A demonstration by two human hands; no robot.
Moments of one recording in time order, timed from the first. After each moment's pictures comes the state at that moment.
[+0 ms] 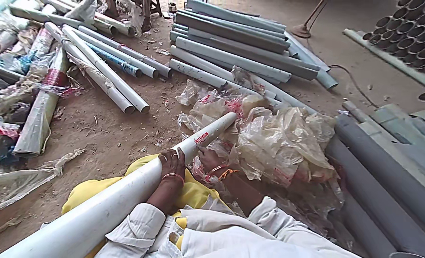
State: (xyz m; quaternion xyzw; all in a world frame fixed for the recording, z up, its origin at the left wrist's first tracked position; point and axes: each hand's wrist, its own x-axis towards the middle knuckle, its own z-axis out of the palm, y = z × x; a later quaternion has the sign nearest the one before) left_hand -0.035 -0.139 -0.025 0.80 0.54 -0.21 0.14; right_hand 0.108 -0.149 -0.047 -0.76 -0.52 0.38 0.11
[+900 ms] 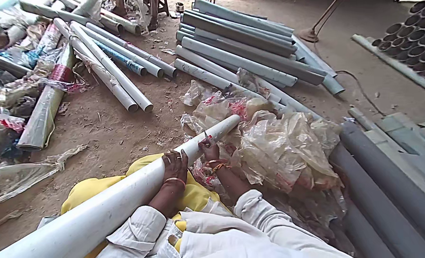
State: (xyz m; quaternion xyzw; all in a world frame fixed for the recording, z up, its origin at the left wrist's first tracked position) left_hand -0.034 -0.146 -0.029 0.81 0.53 -0.22 0.12; right_hand 0.127 -0.111 -0.111 -0.77 -0.43 0.32 0.34
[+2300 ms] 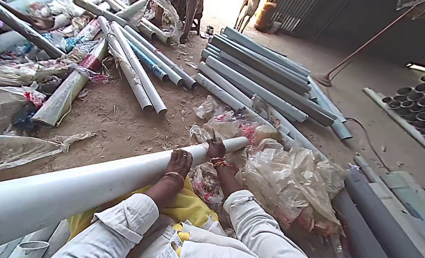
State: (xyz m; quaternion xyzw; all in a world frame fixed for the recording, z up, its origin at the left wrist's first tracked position) left_hand -0.054 -0.113 -0.002 0.83 0.49 -0.23 0.11; right_hand 0.123 -0.035 -0.095 -0.82 -0.49 0.19 0.24
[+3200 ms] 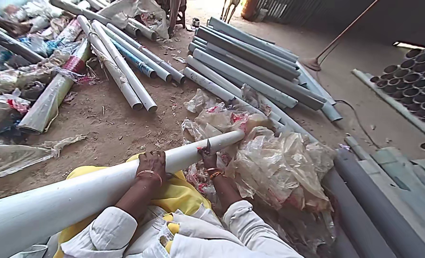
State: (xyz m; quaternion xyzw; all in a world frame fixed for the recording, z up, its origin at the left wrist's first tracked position) left_hand -0.077 -0.133 0.008 0.75 0.59 -0.24 0.16; right_hand 0.141 -0.115 -0.137 -0.70 -0.41 0.33 0.47
